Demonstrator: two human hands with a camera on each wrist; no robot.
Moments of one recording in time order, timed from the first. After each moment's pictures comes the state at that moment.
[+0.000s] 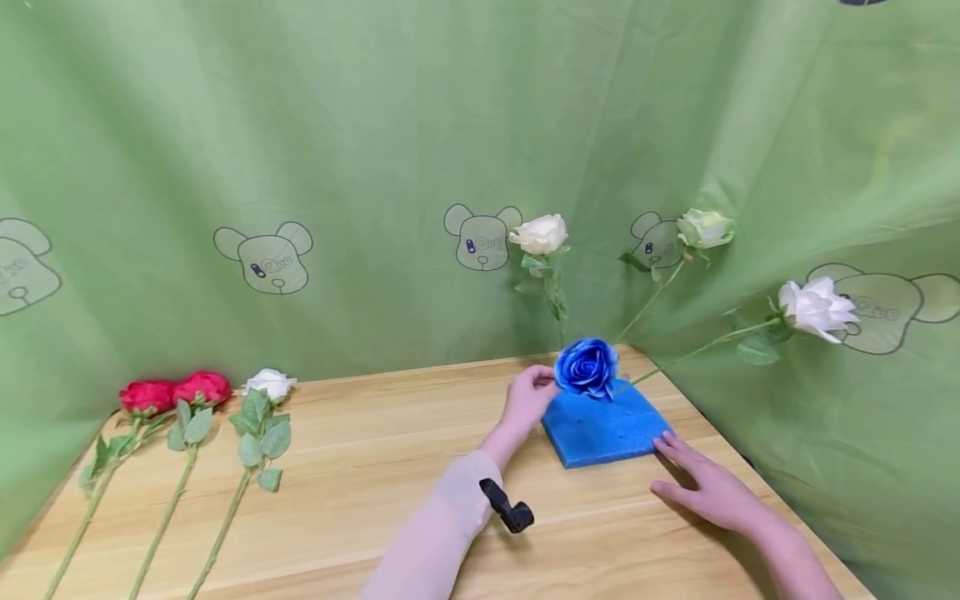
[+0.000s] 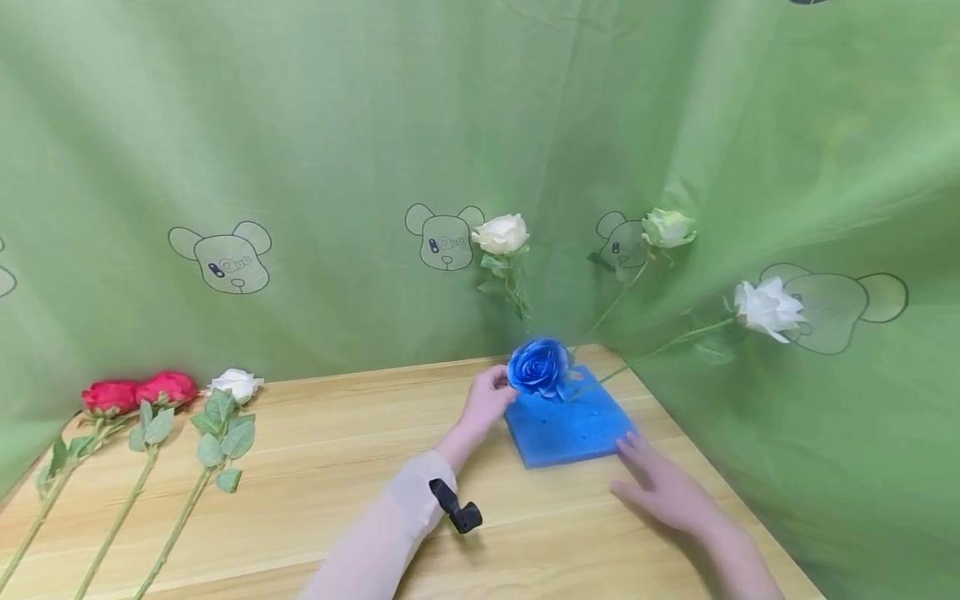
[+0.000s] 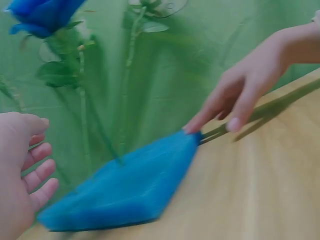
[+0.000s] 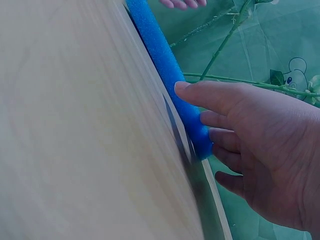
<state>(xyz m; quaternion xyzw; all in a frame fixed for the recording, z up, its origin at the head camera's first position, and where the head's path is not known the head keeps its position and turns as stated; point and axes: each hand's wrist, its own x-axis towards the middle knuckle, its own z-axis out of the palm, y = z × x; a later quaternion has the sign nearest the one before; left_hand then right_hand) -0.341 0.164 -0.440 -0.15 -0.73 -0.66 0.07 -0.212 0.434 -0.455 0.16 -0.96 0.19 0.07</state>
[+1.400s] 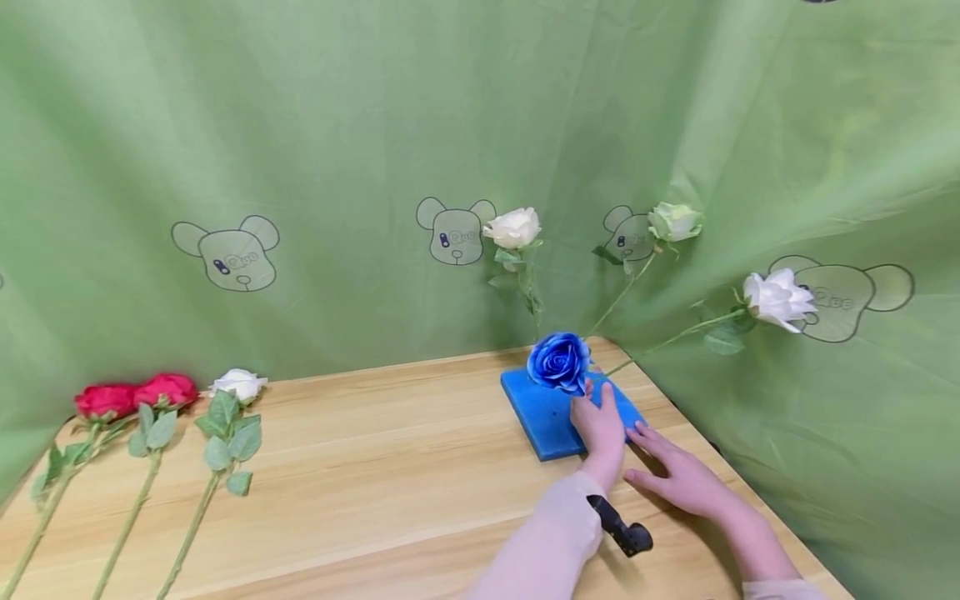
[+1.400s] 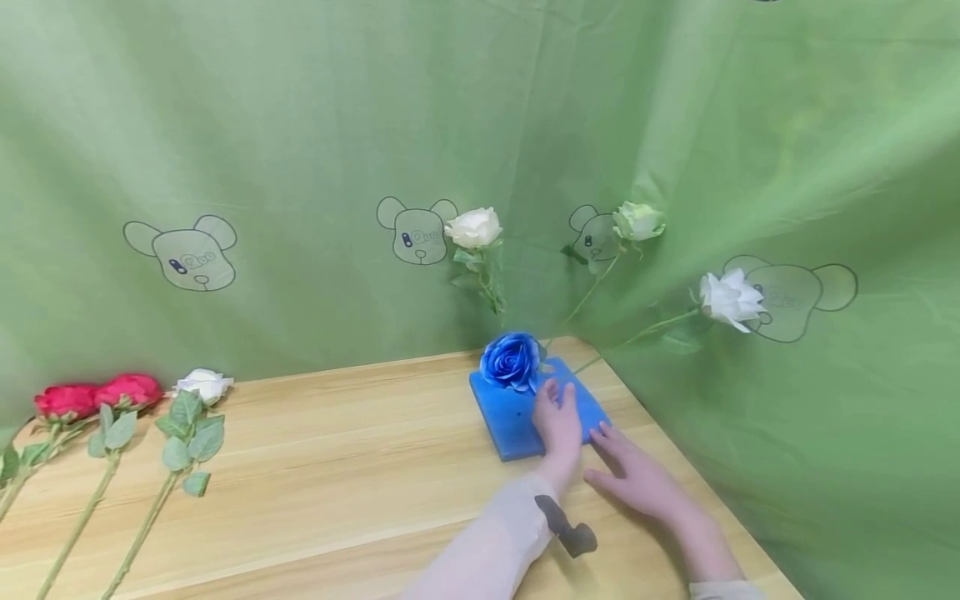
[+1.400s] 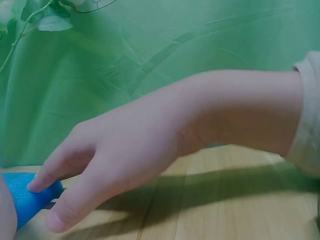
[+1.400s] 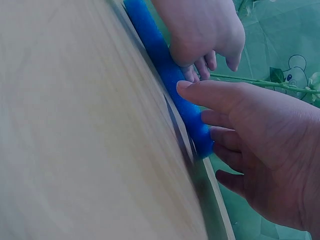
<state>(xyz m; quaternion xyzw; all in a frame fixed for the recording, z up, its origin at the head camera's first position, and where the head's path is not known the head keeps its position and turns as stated) -0.287 0.326 -0.454 0.08 -0.64 -0.73 0.23 -0.208 0.434 -0.451 0.15 -0.97 0.20 0.07</state>
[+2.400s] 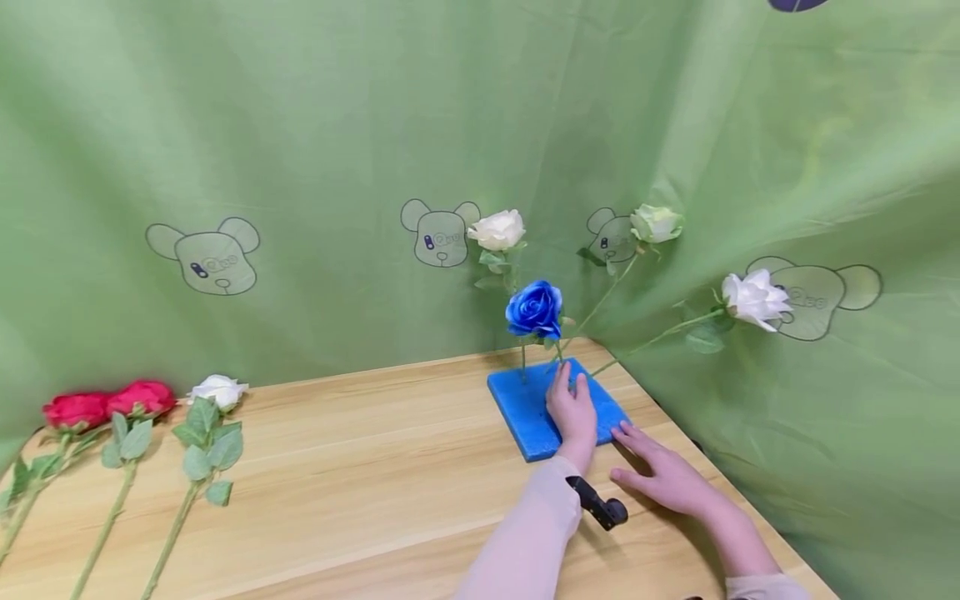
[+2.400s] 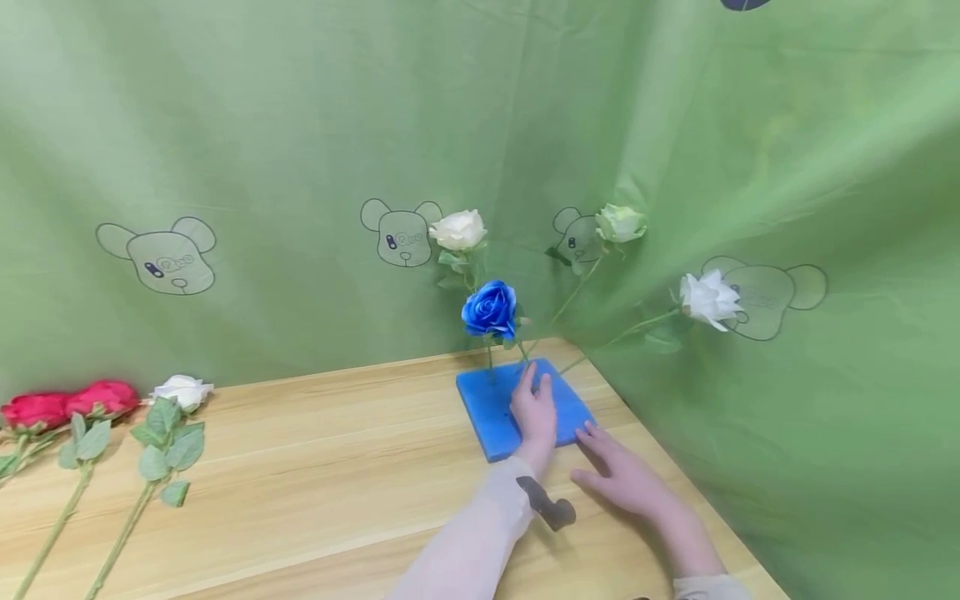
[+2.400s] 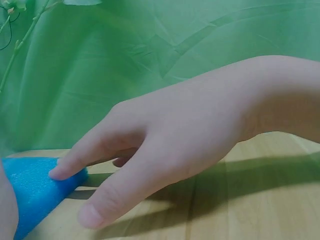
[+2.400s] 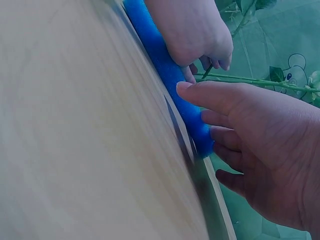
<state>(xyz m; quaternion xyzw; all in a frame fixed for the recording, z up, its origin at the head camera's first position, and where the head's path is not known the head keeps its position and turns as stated) -0.316 0.320 -0.467 0.02 -0.68 -0.69 0.25 -0.206 0.437 -0.453 0.15 -0.97 0.20 0.07</state>
